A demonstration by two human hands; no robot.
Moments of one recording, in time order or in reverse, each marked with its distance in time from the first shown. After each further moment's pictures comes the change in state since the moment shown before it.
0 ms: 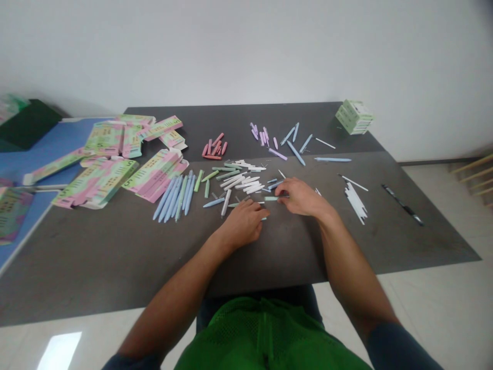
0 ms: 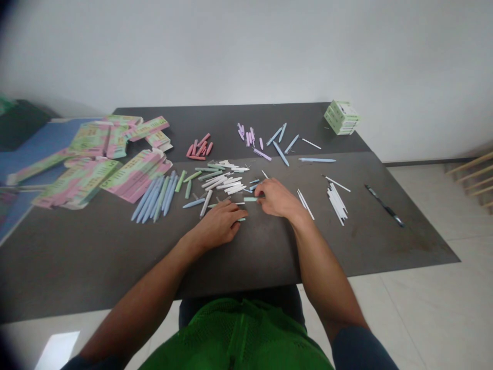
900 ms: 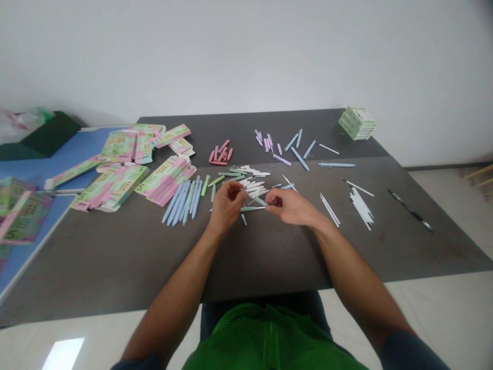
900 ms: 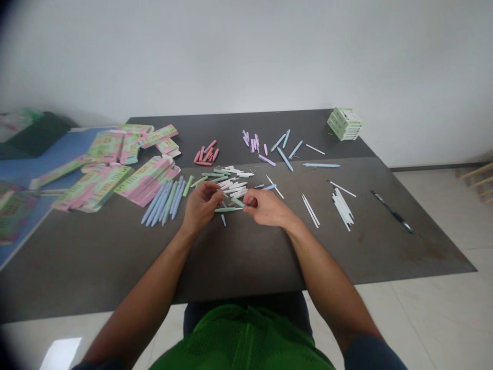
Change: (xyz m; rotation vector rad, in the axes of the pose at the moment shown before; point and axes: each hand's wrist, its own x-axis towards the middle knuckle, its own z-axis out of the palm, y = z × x) left_hand 0.005 -0.039 -0.014 -1.033 0.701 -0.526; right_hand 0.002 -0.041 0.012 0.475 0.011 0.056
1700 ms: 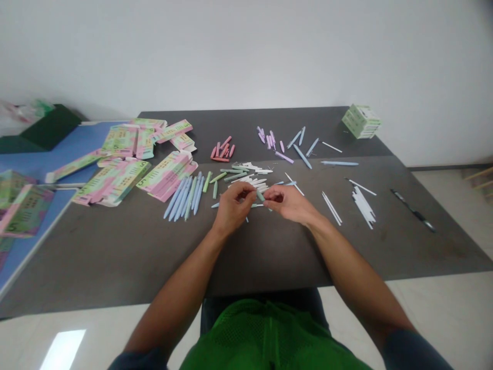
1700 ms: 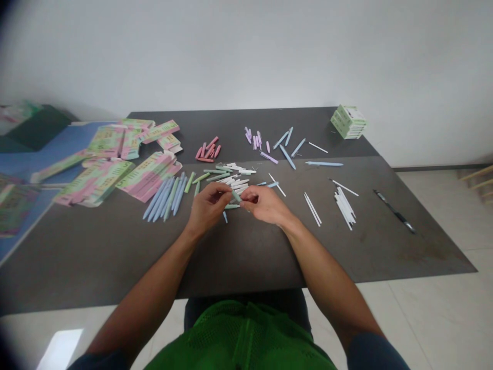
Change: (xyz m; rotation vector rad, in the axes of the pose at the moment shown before) left_hand -0.012 0.002 0.002 0.236 -0.060 0.251; right_hand 0.006 0.001 0.016 0.293 0.042 0.008
